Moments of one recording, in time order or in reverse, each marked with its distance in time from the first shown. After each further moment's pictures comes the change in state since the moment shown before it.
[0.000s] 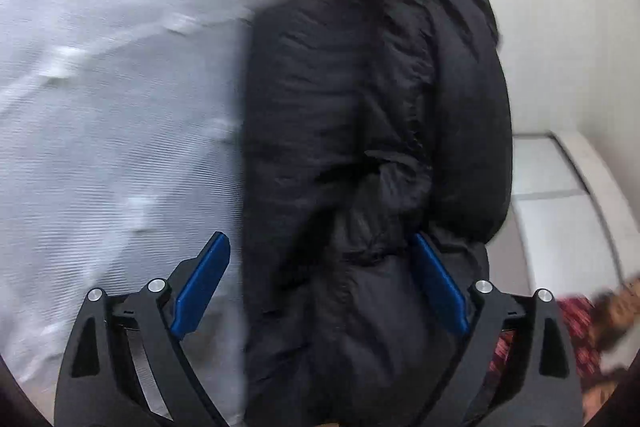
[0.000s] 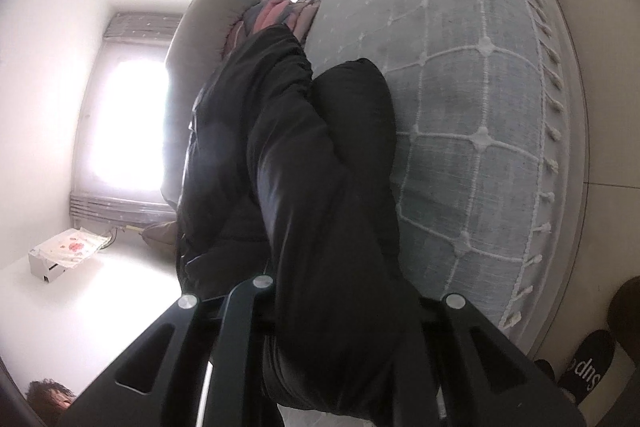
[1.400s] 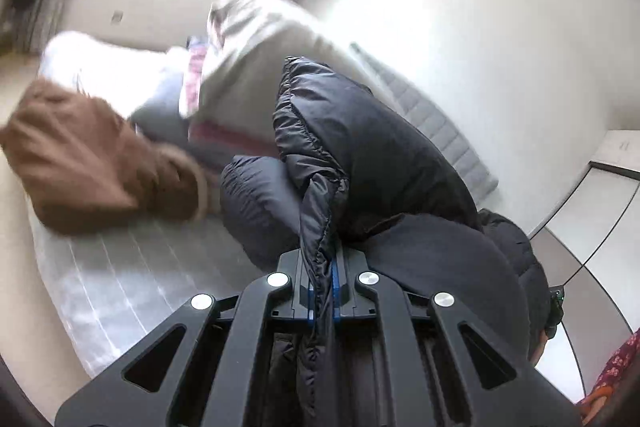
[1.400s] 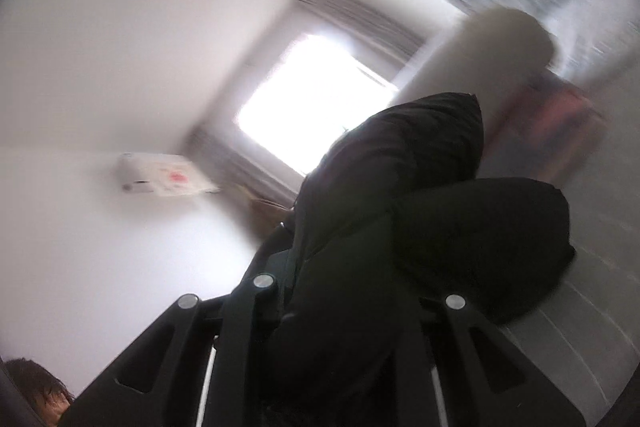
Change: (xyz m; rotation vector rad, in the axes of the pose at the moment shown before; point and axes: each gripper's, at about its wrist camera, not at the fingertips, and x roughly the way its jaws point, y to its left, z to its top) left arm -0.212 -0.302 0.029 0.403 -0.772 0.391; right arm 0.074 0.400 0.025 -0.551 -0.103 0.549
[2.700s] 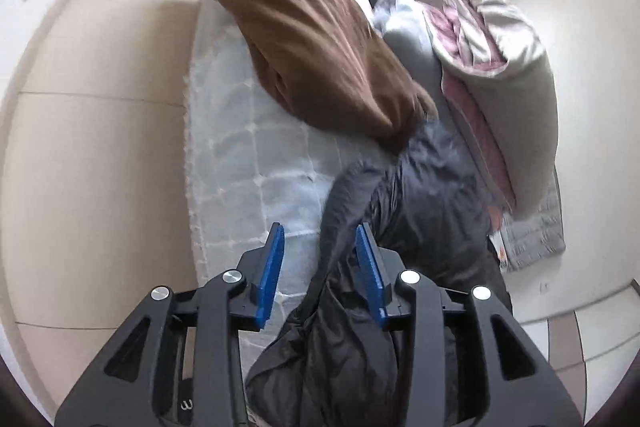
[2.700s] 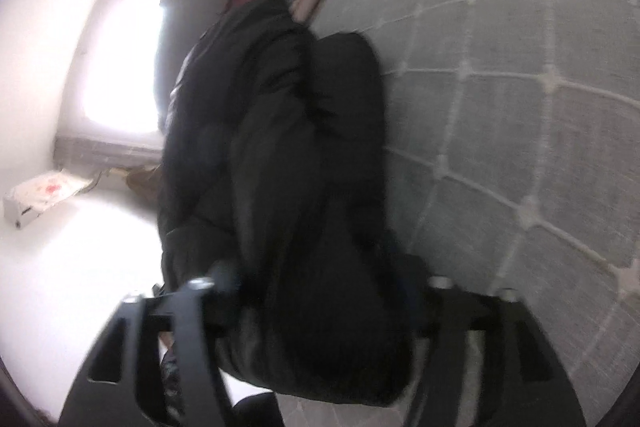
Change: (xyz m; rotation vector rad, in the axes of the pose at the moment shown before) left arm -0.066 0.297 -0.114 -0.447 0.141 0.323; right arm -0.071 -0.164 -0.321 0.465 0.235 -0.558
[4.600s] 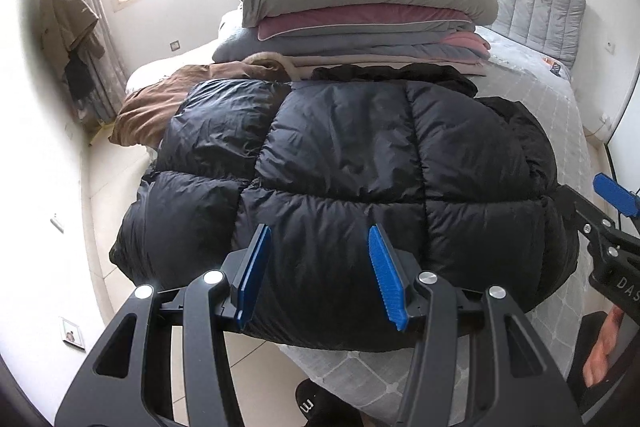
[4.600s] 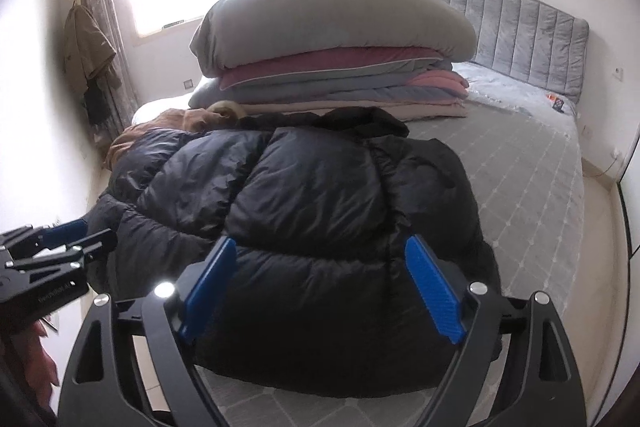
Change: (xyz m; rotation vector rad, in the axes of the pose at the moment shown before) left arm -0.025 -0.280 -0.289 0.842 -0.070 0.345; right arm 0.061 0.308 -0.148 -0.823 -0.276 -0.613
